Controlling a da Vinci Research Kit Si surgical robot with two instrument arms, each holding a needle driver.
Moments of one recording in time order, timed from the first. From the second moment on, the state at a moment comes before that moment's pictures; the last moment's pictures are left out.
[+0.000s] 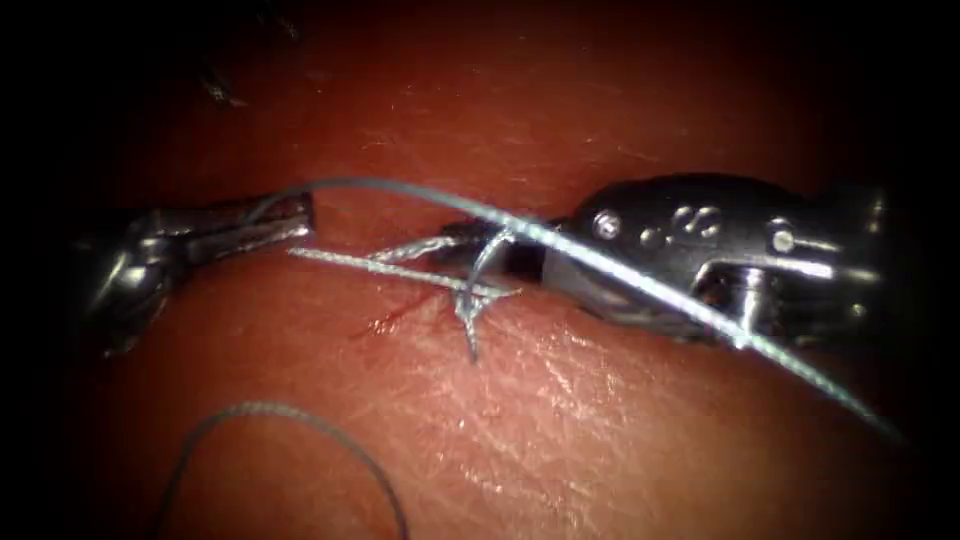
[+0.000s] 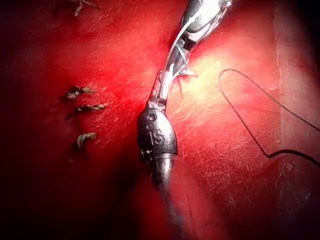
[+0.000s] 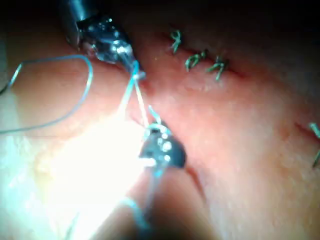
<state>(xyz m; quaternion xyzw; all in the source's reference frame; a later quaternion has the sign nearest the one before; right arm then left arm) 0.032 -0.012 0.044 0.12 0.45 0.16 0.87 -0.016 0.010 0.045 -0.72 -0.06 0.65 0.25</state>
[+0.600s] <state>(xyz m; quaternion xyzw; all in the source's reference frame) 0.030 -0.016 0.041 0.14 0.46 0.17 0.86 -0.014 0.017 0.052 -0.68 -0.05 0.69 0.25</state>
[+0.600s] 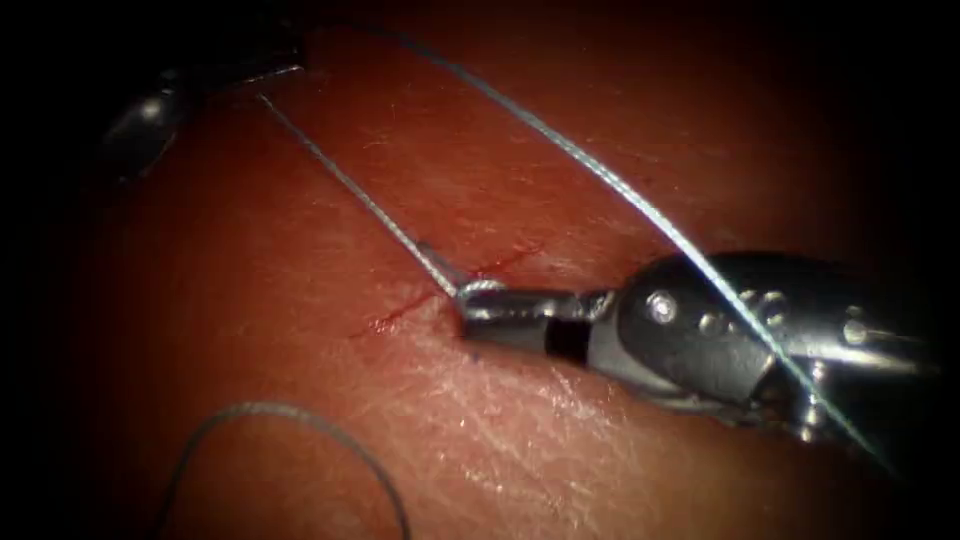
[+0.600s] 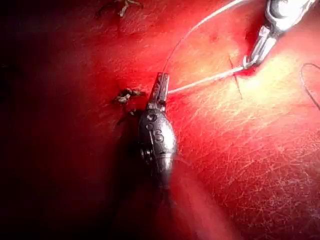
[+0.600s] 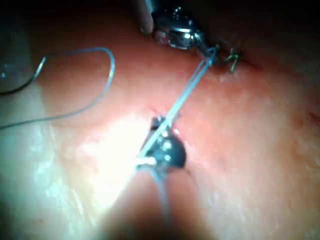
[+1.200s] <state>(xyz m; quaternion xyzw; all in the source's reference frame) 0.030 -0.017 0.042 0.17 0.50 0.15 0.84 -0.014 0.022 0.057 -0.65 -0.04 0.72 0.24</state>
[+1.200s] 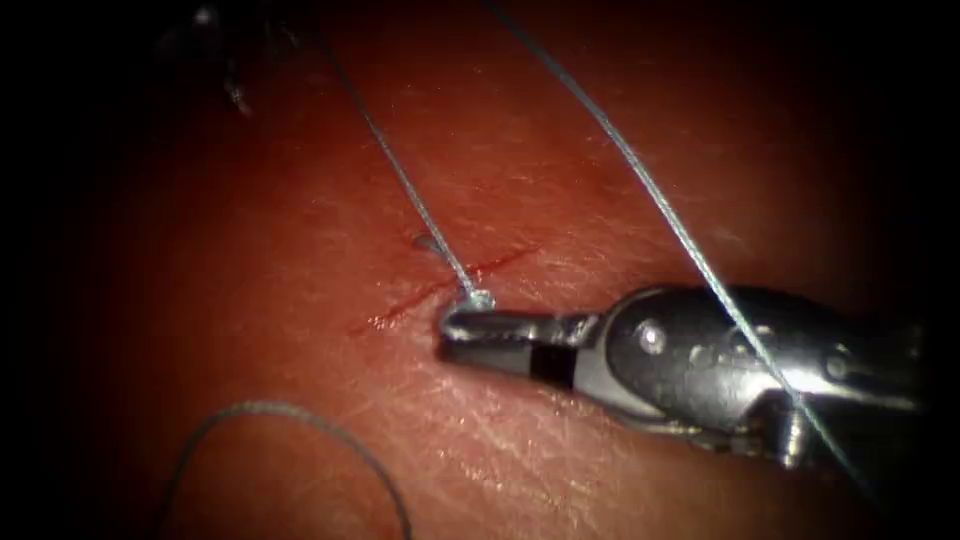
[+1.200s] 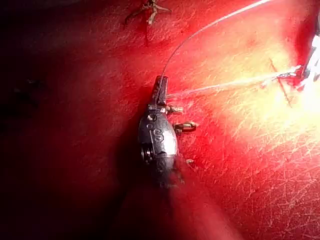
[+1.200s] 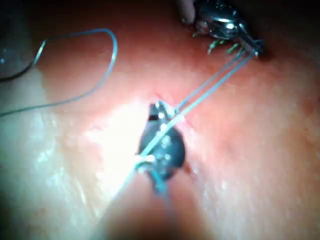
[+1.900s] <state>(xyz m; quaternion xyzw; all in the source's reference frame) 0.030 -0.021 0.045 0.25 0.51 0.09 0.82 -0.014 0.024 0.061 -0.63 -0.01 0.74 0.25</state>
